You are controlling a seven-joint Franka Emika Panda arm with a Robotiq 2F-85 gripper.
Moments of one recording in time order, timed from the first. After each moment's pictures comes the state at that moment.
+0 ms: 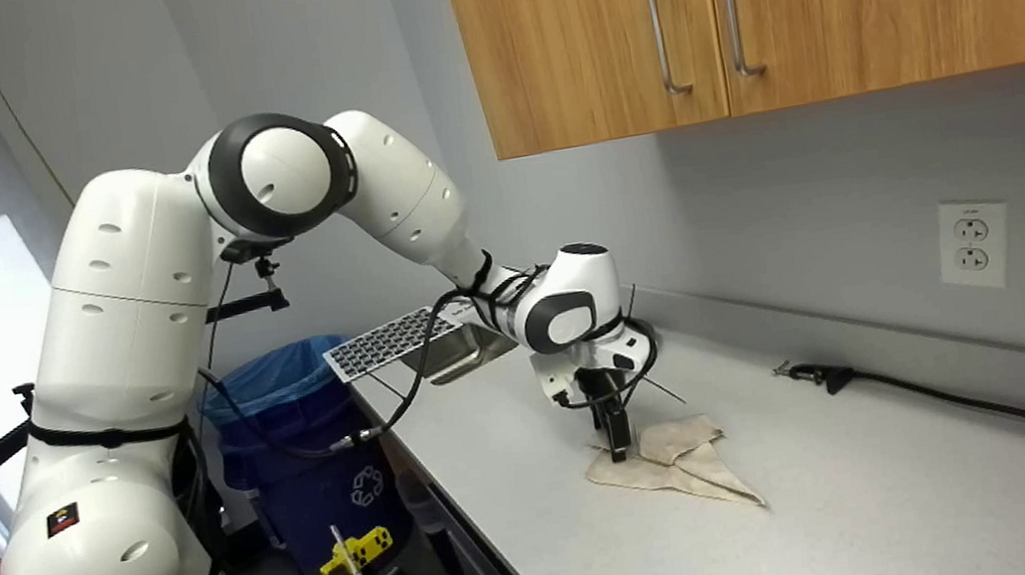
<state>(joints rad) 0.05 0.57 -0.02 -2.00 0.19 2.51 0.38</state>
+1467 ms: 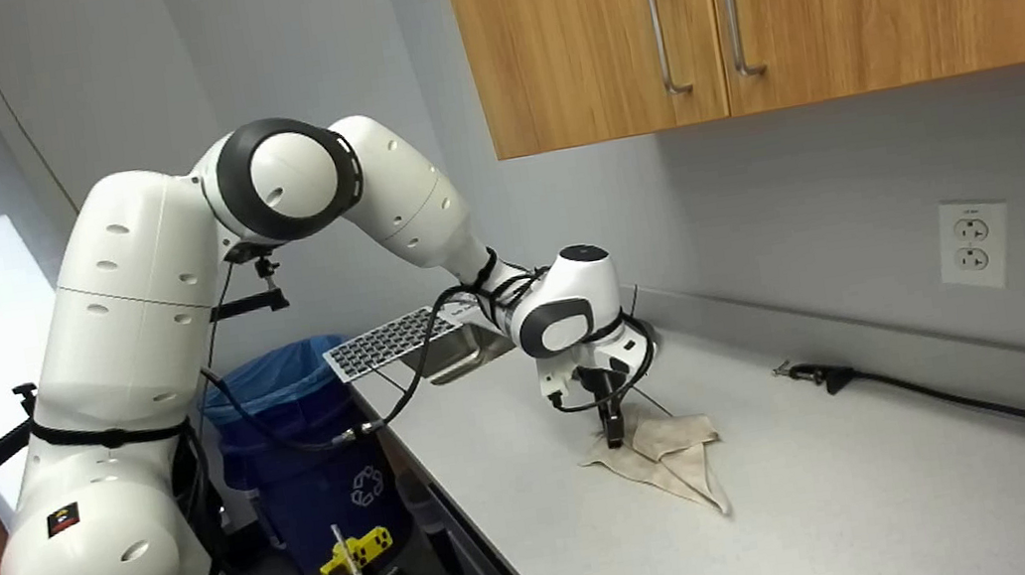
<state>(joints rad) 0.05 0.58 -0.01 -1.99 0.33 2.60 0.40</state>
